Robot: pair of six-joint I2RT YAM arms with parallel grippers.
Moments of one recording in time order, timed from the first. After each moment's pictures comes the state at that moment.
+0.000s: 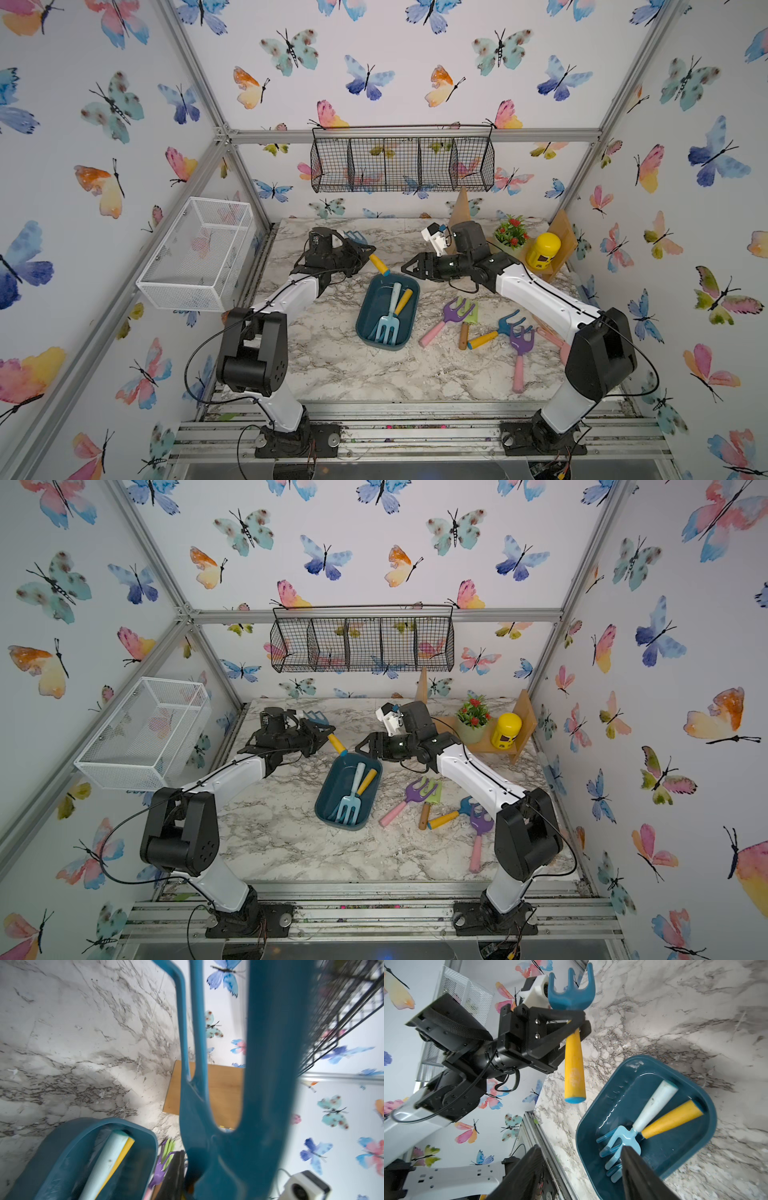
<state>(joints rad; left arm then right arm) -0.19 1.68 1.12 0.16 0.64 -1.25 0.59 1.69 1.37 -0.28 -0.66 0.59</state>
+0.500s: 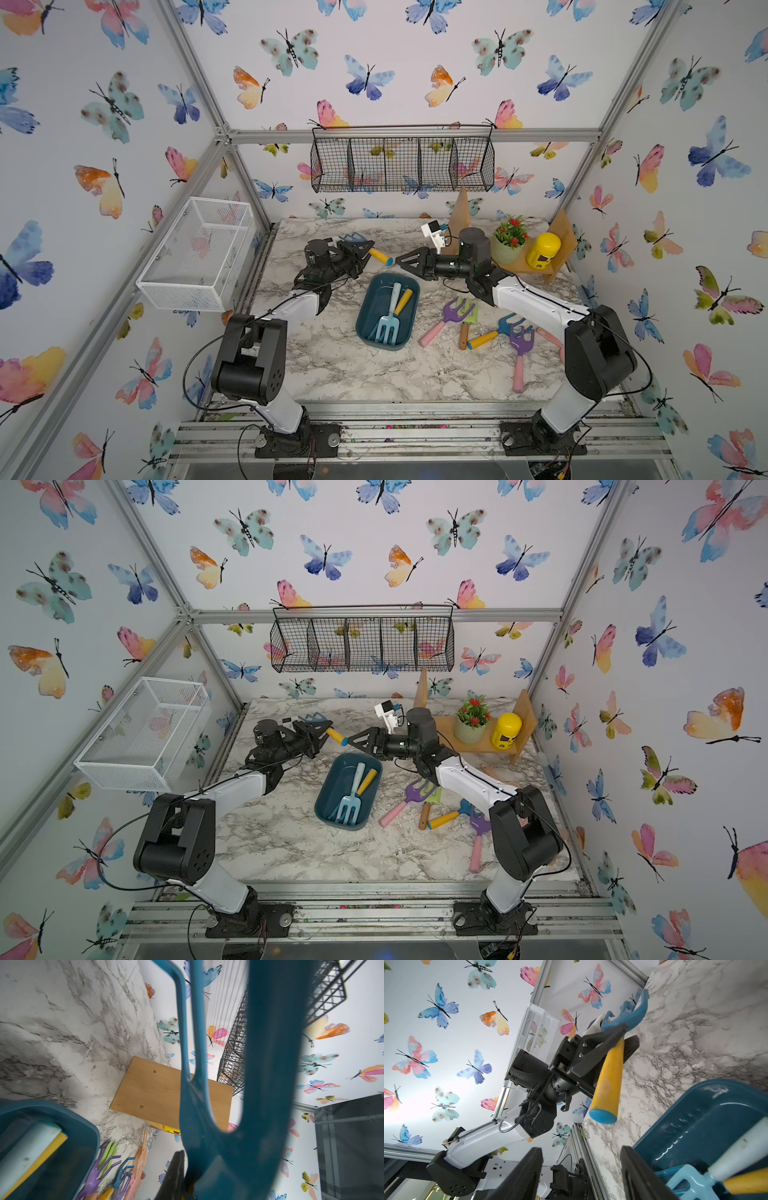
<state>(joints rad) -0.22 1.61 0.92 0.60 0.59 -1.67 0.58 1.70 1.21 0.30 -0.85 0.93</state>
